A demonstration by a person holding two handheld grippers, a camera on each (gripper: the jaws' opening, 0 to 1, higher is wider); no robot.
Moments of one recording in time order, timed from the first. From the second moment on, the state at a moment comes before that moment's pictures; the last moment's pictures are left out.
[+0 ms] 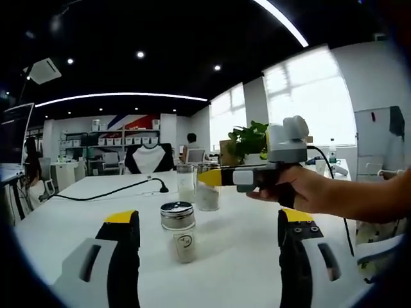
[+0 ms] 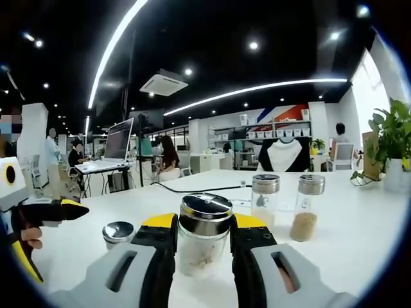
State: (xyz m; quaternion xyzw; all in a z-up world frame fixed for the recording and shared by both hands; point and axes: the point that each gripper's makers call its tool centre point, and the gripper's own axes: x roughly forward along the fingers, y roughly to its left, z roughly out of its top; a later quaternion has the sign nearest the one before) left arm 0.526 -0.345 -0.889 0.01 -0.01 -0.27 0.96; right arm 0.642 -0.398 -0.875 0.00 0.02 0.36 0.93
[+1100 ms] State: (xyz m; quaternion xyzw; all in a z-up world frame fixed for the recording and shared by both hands) left arm 0.502 -0.354 -0.889 0.03 -0.02 -0.34 0.94; right arm 0.596 -0.399 -0.853 -0.02 0.02 0.32 0.95
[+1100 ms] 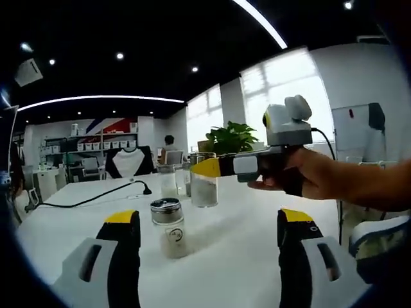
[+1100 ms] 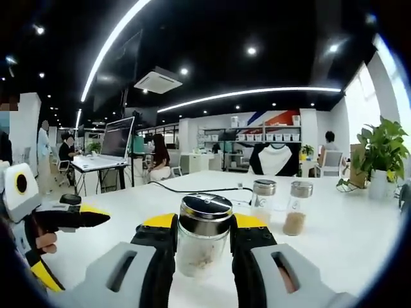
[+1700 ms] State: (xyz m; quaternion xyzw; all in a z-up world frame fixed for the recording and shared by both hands) left arm 0.503 -0.397 -0.917 0.06 -0.01 -0.33 0.94; right arm 0.571 -0.417 -0.865 -0.01 0.03 0.38 0.92
